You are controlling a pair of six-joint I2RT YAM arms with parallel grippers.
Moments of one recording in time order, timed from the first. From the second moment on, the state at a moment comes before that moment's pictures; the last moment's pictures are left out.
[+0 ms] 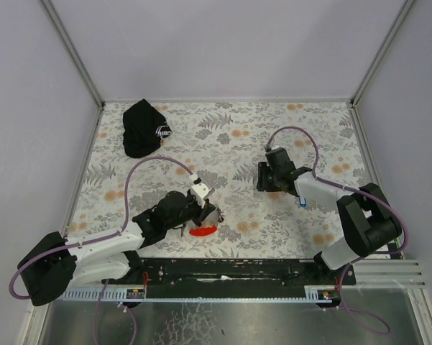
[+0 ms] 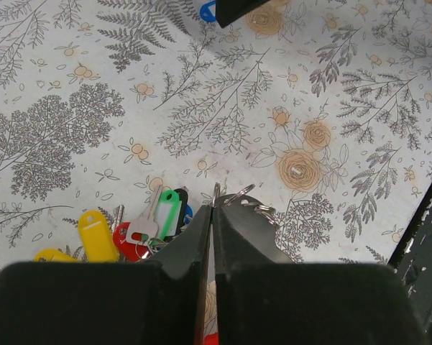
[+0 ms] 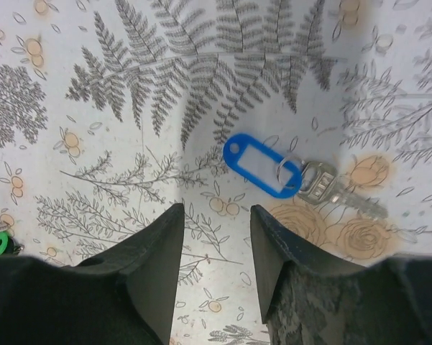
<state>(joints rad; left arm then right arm) -0.89 1.05 0.35 0.30 0.05 -0.11 0.49 1.54 0.78 -0.18 0.04 0.45</state>
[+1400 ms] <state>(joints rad) -0.89 1.01 0.35 0.30 0.04 -0.11 0.48 1.73 1.03 -0.44 0.26 0.30</state>
